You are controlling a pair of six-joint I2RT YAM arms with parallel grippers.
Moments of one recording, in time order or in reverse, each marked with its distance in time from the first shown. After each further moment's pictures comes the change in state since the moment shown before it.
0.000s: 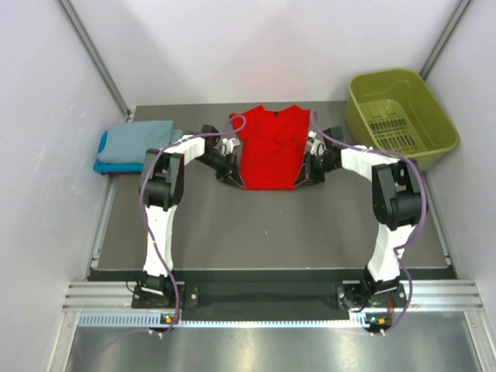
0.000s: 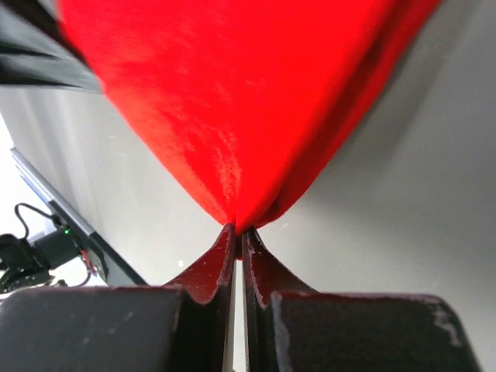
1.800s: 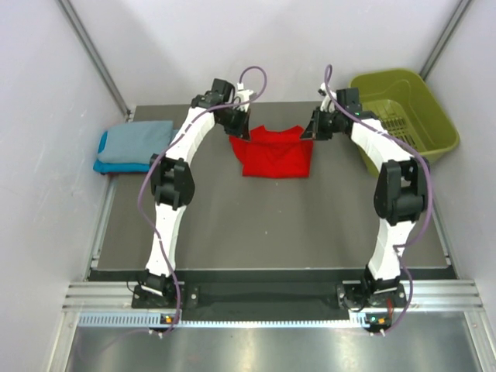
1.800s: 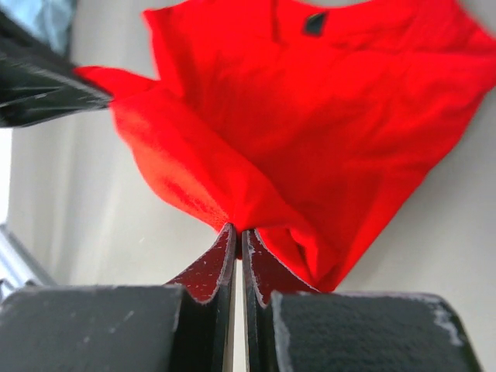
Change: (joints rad) left arm -0.093 0.082 0.676 -0.148 -0.353 0.233; right arm -0.065 0.005 0.382 -0.020 0.066 -0.077
